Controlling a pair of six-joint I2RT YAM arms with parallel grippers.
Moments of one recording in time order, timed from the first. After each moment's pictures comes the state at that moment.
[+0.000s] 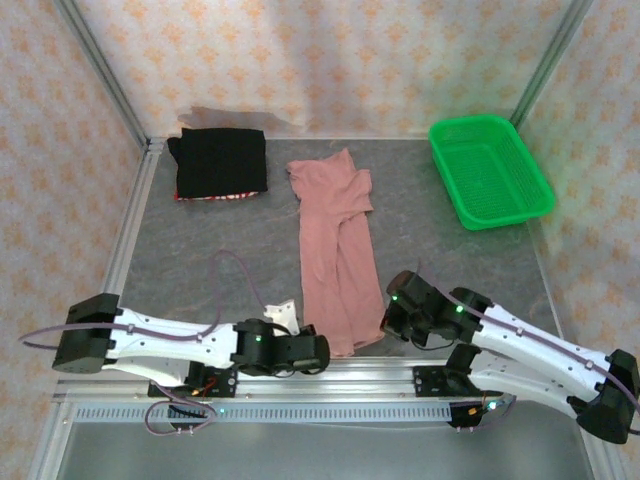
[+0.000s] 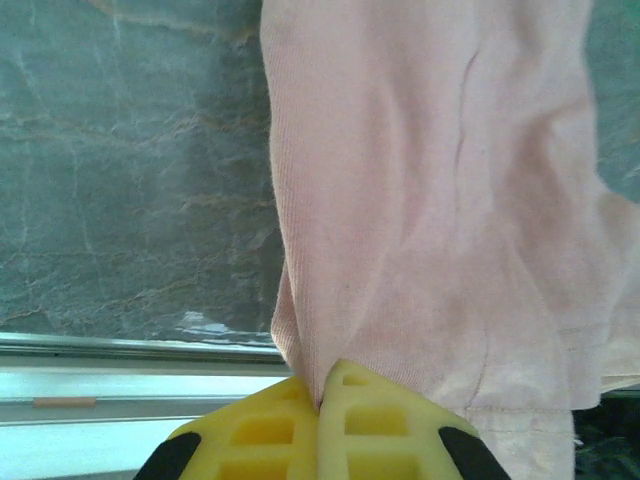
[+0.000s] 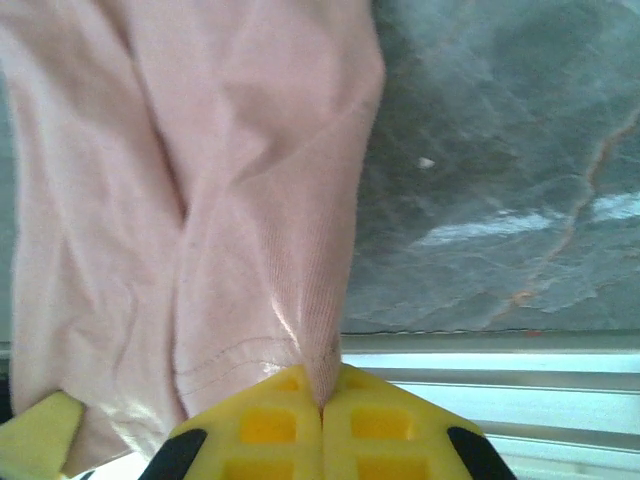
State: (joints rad) left arm -1.46 1.22 0.75 -0.66 -0.42 -1.79; right arm 0.93 0.83 0.66 -0.94 -0.12 1.31
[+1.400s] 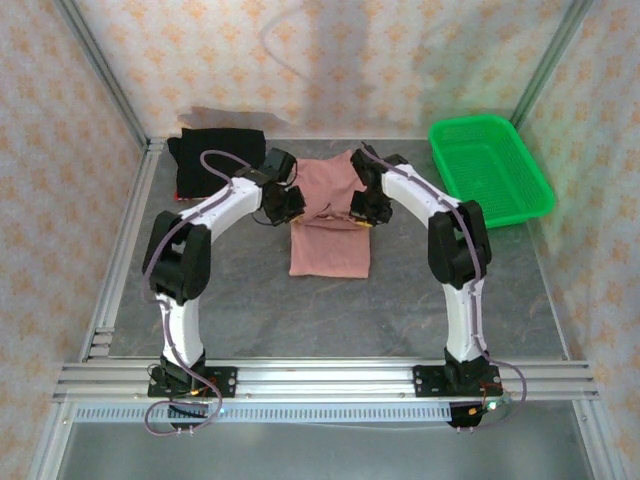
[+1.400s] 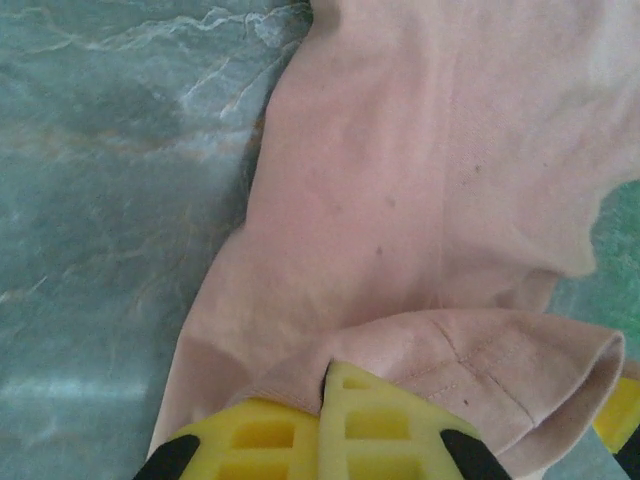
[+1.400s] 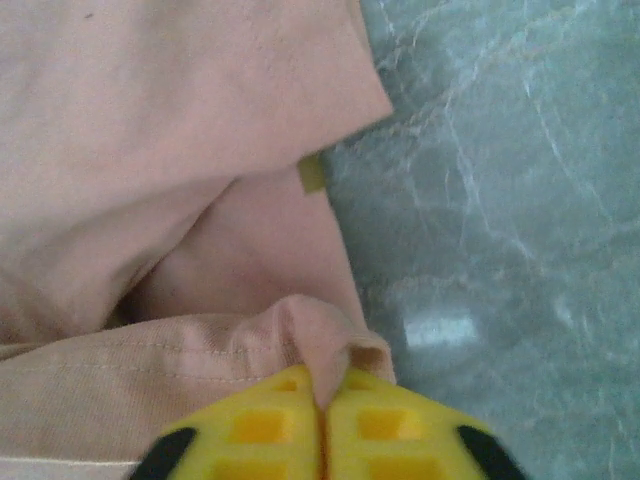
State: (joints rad) left arm -0.35 2.00 1.57 -0.70 0.19 -0.84; right arm 0.42 2.15 1.80 -1.05 -0.07 0.67
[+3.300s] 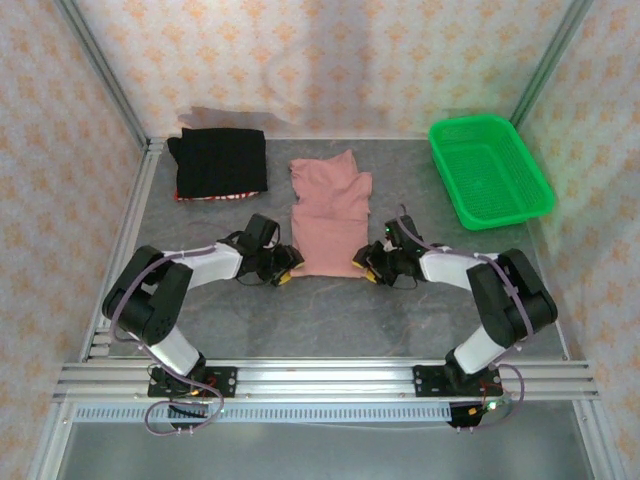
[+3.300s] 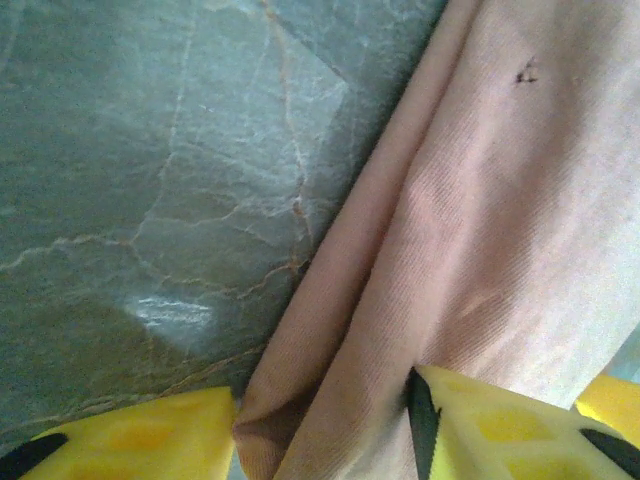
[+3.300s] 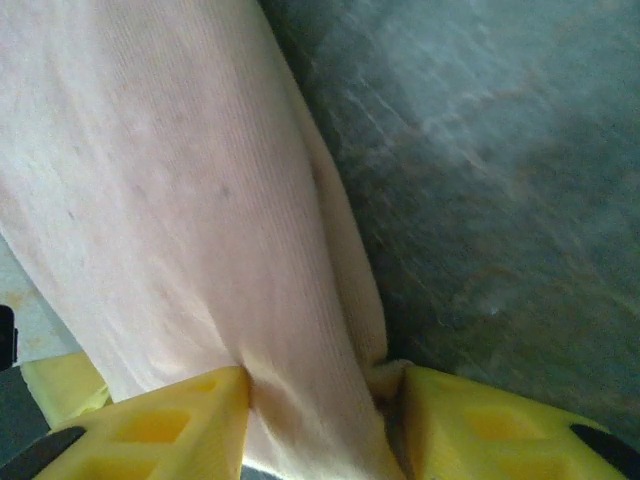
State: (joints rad) left arm -0.43 1.65 0.77 -0.16 0.36 -1.15; right arm 0.42 1.60 0.69 -0.07 -0.46 1.09
